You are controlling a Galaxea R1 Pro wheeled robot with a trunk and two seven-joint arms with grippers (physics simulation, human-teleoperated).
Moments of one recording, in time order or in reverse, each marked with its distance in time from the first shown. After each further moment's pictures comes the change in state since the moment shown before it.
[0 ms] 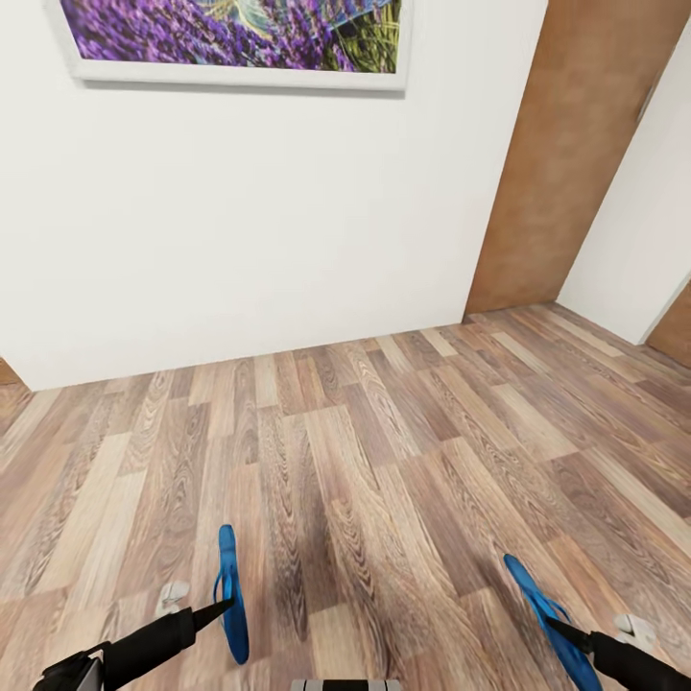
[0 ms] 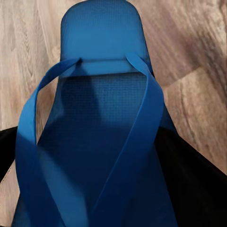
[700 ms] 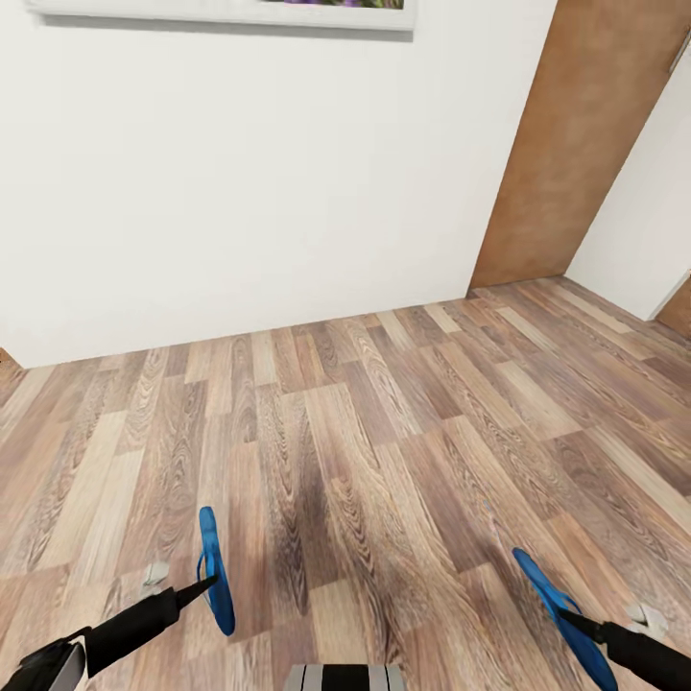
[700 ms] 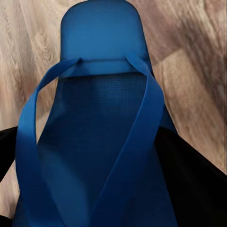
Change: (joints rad) left arm 0.000 0.038 0.023 -0.068 0.071 0.046 -0.006; right arm -0.001 -0.044 0.000 -0.046 -0.001 0.061 0.010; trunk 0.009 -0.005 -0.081
